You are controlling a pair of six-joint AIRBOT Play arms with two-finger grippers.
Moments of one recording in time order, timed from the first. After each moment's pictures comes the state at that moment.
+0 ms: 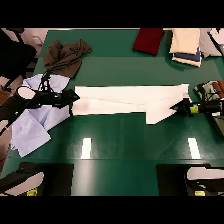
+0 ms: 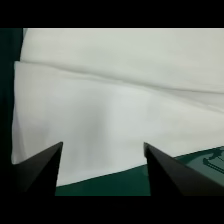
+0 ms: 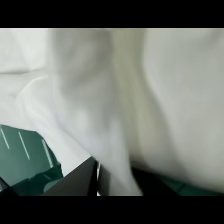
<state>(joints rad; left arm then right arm) -0.04 -1.15 0.81 0.83 -0.75 -1.43 -0.50 -1.51 0.90 -0.69 1.30 1.01</state>
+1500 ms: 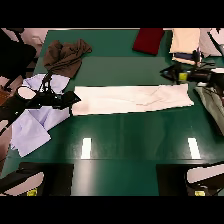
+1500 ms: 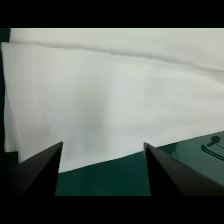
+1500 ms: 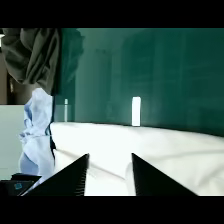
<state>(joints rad) -0.04 -1.15 0.81 0.83 -0.80 -1.43 -0.30 -1.64 1.33 -0.41 1.19 1.15</state>
